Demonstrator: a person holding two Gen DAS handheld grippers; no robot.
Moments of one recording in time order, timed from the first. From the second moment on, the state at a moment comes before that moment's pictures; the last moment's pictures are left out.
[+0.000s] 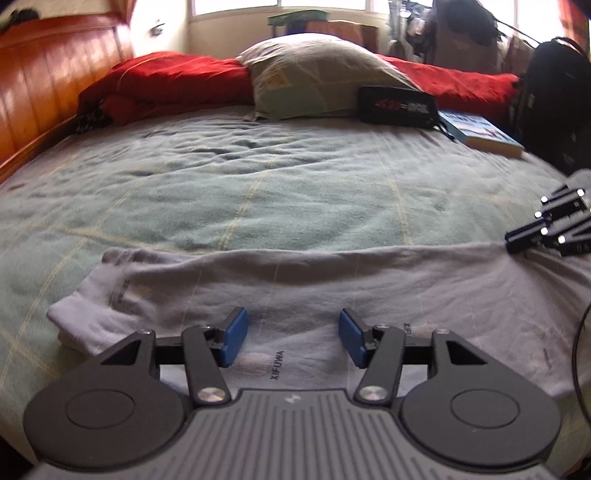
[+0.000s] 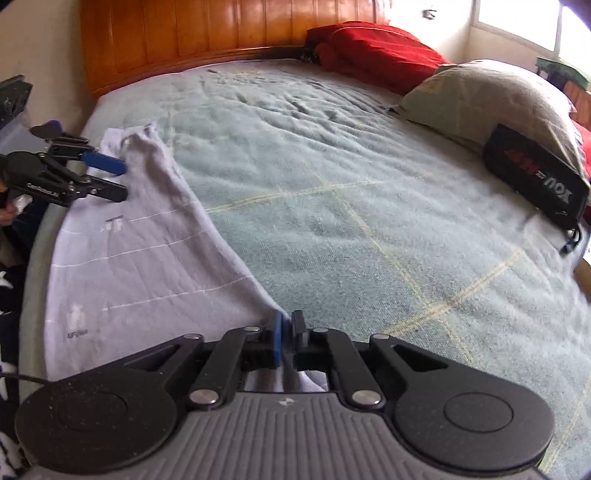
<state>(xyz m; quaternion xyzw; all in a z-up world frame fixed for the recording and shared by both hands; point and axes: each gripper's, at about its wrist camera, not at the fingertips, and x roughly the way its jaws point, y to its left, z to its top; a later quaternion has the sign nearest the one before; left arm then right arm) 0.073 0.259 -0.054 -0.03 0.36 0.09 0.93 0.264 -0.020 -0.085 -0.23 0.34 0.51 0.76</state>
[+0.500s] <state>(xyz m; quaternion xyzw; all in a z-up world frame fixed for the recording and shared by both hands) 0.044 0.256 -0.013 0.01 0.36 0.15 0.92 0.136 0.021 -0.052 -0.27 0.29 0.61 0.68</state>
